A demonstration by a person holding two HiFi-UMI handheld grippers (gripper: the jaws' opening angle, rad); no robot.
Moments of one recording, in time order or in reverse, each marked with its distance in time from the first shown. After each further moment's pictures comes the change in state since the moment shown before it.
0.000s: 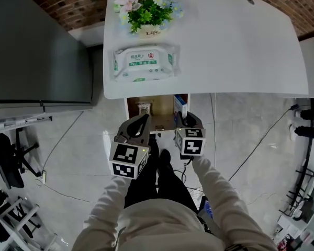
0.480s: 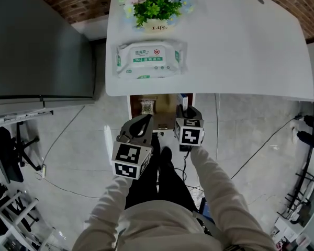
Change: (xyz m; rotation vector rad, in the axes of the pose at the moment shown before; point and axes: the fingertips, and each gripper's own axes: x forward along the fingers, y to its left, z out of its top) left arm 0.007 0.005 -0.019 -0.022 0.031 0.013; right arm 0.045 -0.002 -0.002 -0.004 0.036 -0.020
